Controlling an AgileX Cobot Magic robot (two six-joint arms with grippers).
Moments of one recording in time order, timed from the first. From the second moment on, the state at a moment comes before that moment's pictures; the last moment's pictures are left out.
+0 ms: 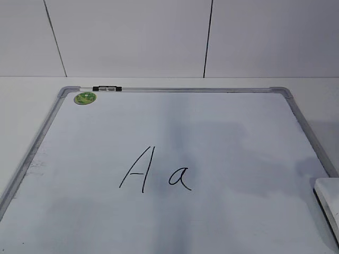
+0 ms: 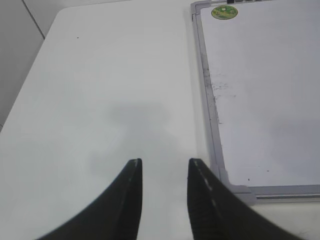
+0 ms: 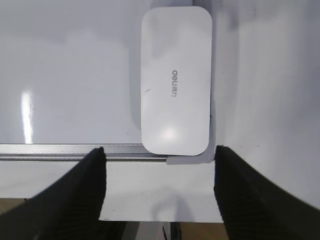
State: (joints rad) left arm 0.03 0.01 -0.50 -0.02 1.11 0.08; right arm 0.09 0.98 -0.76 0.03 1.12 0.08
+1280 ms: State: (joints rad) left arm 0.03 0.01 -0.50 -0.02 1.11 0.08; right arm 0.21 1.25 -0.76 -0.09 1.08 0.26
